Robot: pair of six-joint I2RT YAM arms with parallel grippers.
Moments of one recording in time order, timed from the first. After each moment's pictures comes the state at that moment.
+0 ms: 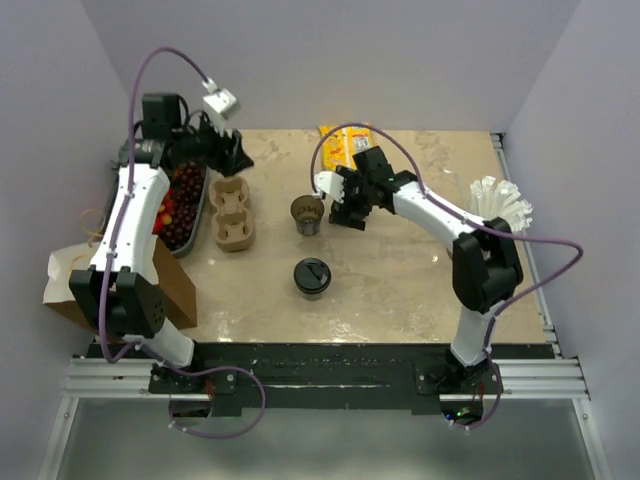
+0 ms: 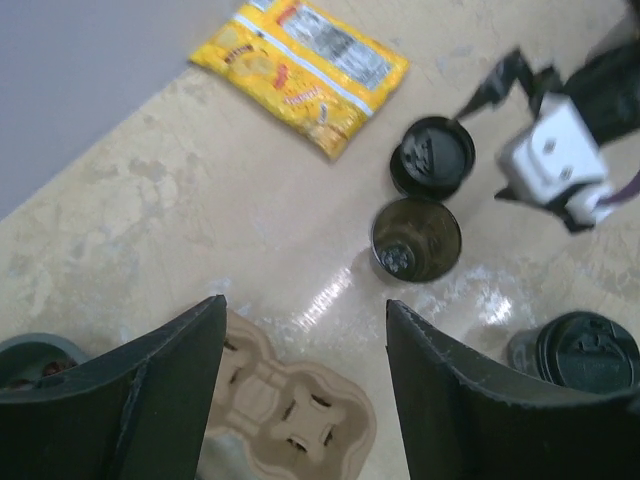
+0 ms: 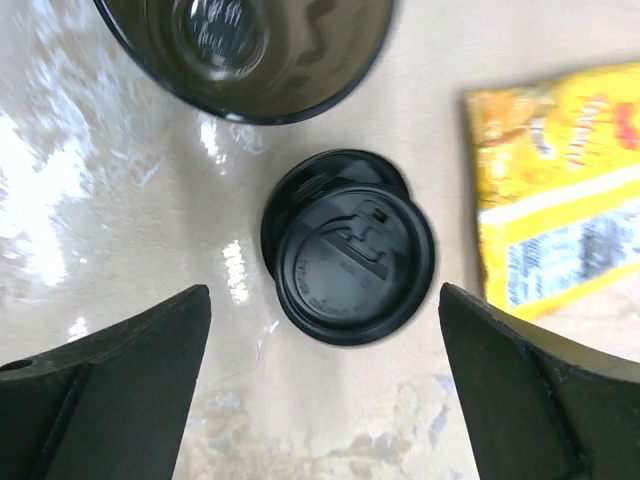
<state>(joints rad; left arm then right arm) -0.02 1.65 1.82 -0.75 0.72 0.37 0.50 1.91 1.47 -0.50 -0.23 -0.98</state>
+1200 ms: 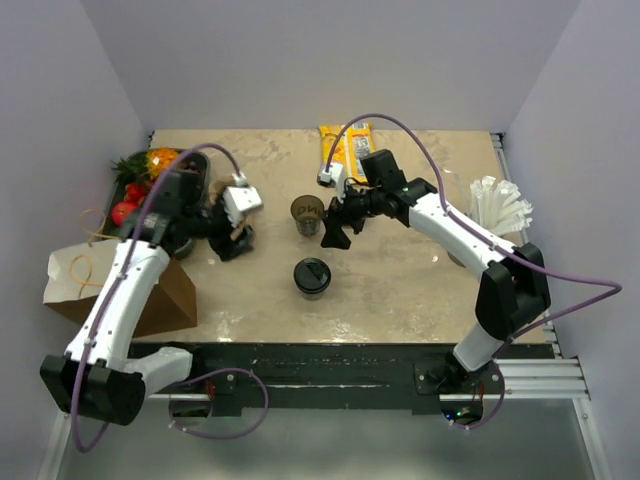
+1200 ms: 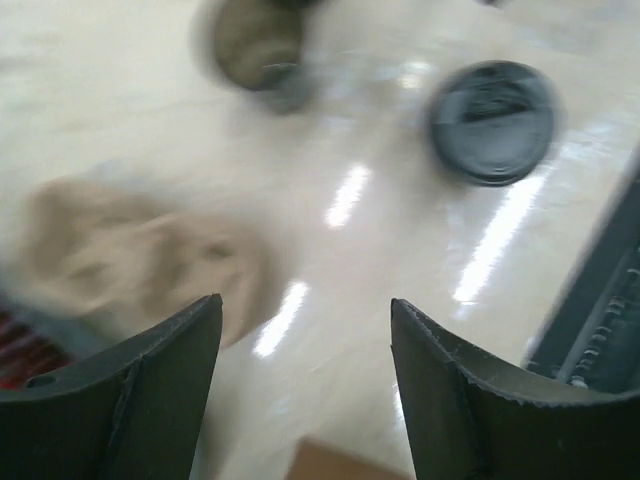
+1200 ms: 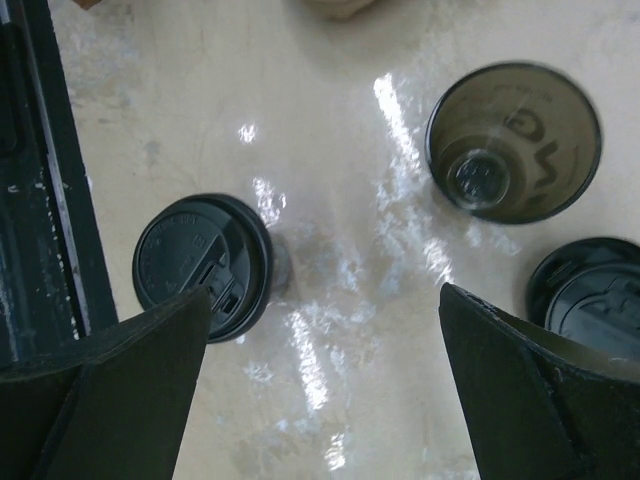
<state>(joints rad) -0.10 1.13 1.29 -0.95 0.58 0.75 0.54 1.66 1.39 -0.53 -0.65 -0.37</state>
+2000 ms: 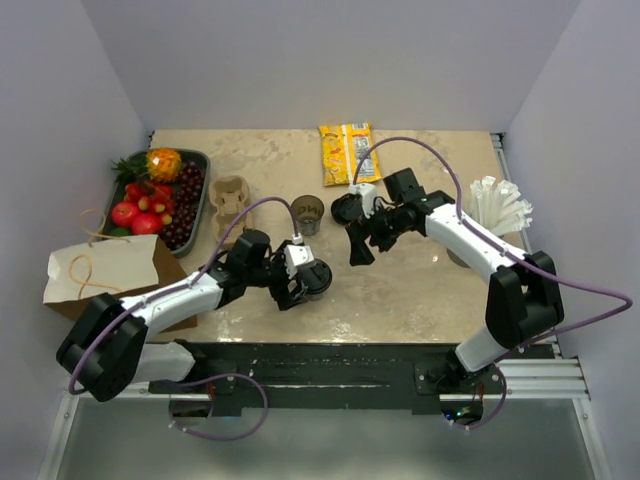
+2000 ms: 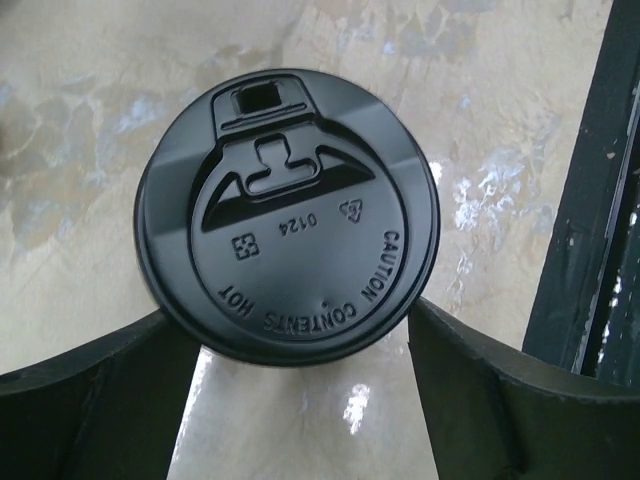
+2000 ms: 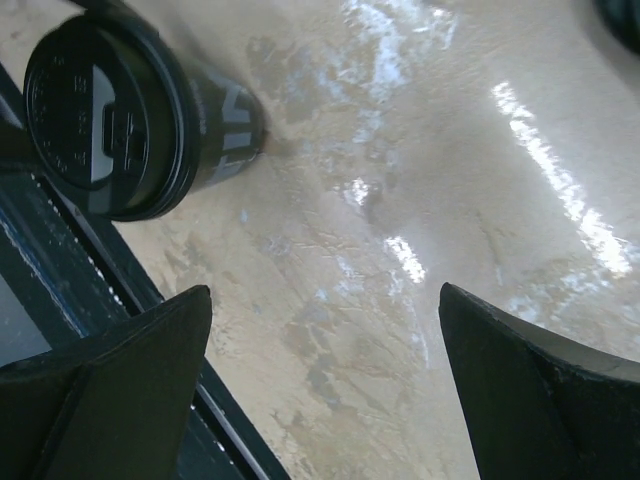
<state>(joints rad) -0.60 1.26 0.56 -0.01 0.52 0.35 0.44 1.57 1.17 -0.69 -0.53 -0.22</state>
